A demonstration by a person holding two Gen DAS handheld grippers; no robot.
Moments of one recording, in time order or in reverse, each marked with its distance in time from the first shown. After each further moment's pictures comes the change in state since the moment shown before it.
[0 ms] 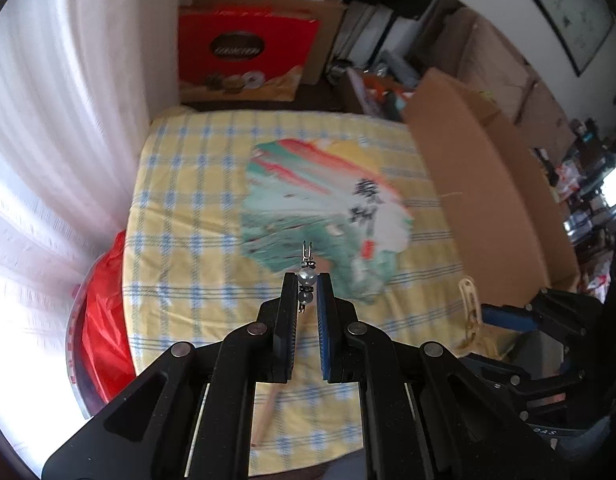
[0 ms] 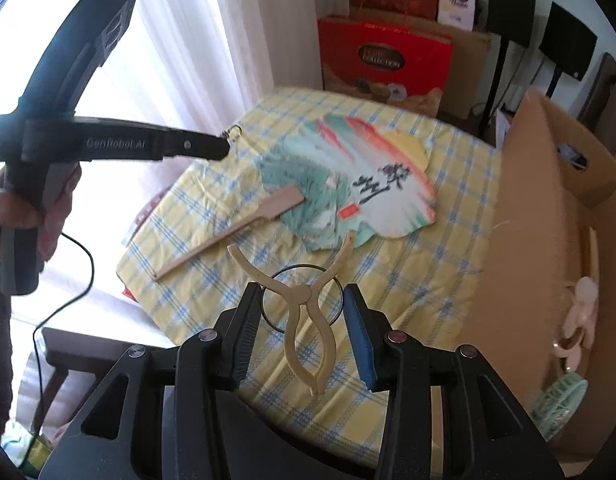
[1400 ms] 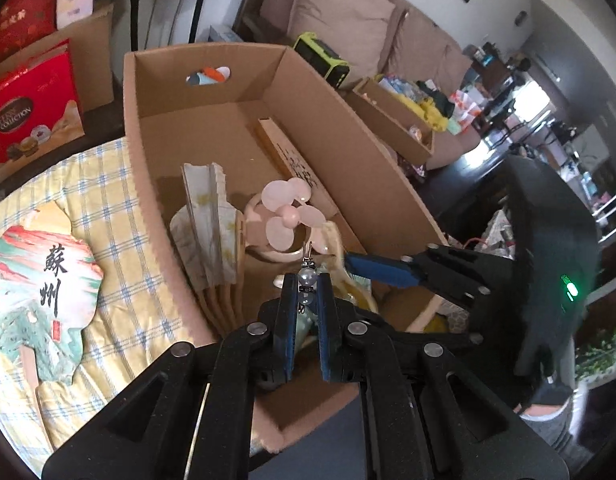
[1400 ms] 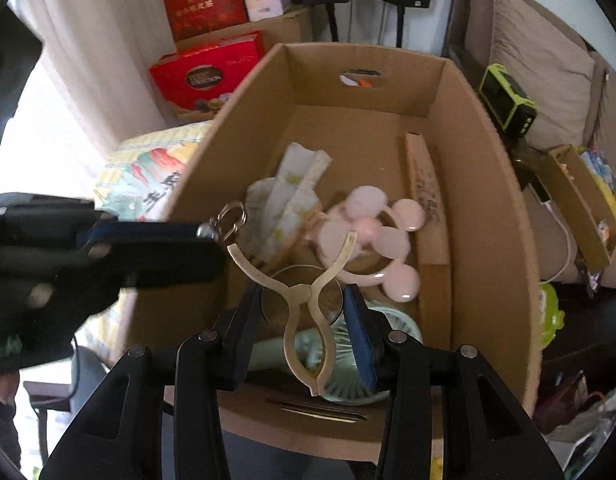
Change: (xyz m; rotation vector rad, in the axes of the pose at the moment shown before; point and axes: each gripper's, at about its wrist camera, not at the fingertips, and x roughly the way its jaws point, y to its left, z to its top) left arm 0.054 -0.286 0.023 0.280 0.110 -0.281; right arm -0.078 -0.188 -0.075 0.351 -0.028 -0.229
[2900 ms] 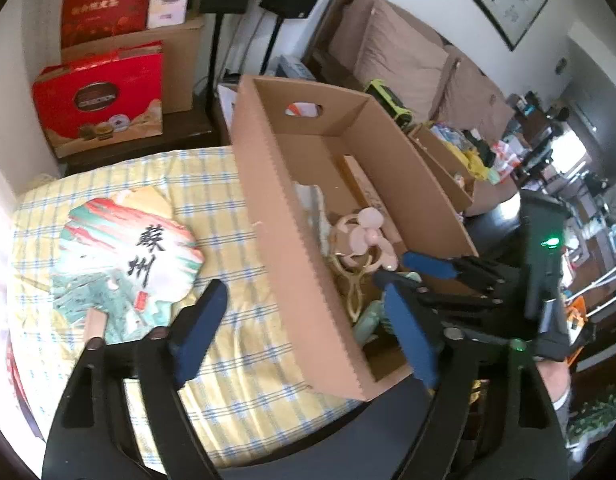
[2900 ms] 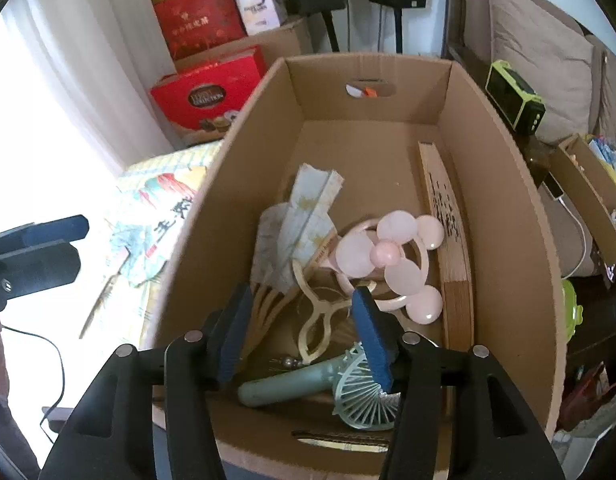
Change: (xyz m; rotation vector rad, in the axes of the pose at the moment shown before) left arm -0.069 0.066 -0.026 -0.151 -0.140 0.134; right arm 0.002 0.012 0.018 0.063 -0.045 0.080
